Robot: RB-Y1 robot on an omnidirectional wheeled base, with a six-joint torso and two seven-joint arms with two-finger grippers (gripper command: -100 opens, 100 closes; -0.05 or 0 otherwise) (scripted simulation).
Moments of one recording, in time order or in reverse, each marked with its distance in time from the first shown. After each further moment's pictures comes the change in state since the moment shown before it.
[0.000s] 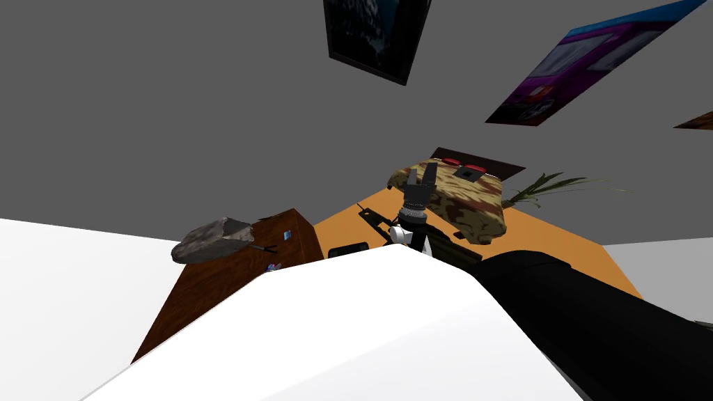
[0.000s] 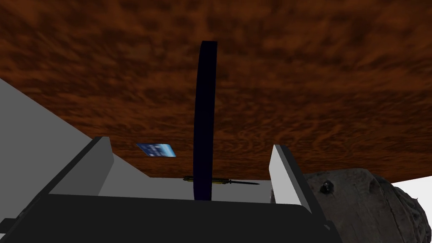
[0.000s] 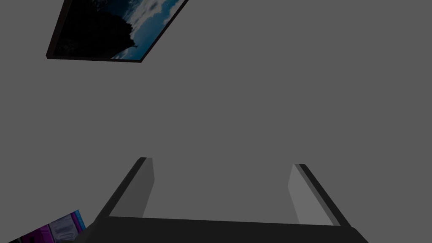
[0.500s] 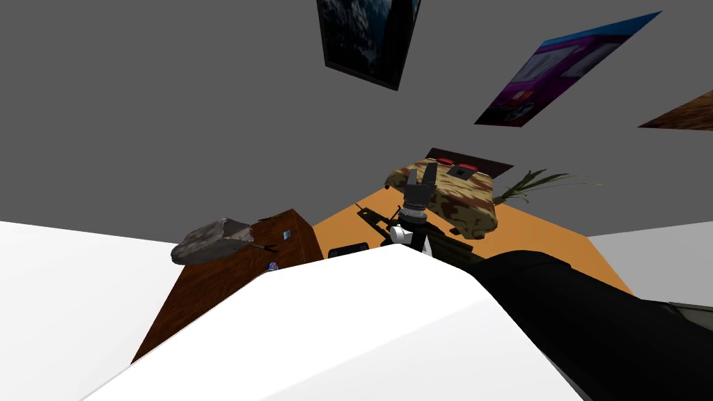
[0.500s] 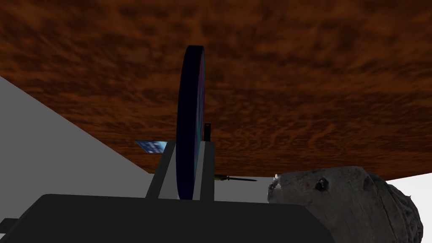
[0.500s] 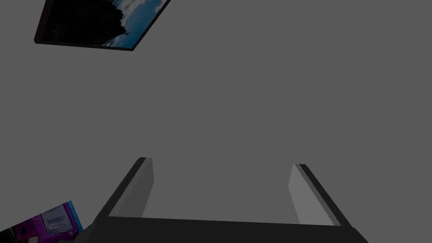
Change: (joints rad) left arm -0.021 -0.006 0.002 0.025 0.006 0.015 0.011; right arm 0.000 0.000 0.000 0.000 0.000 0.000 0.000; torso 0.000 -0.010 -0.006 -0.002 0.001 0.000
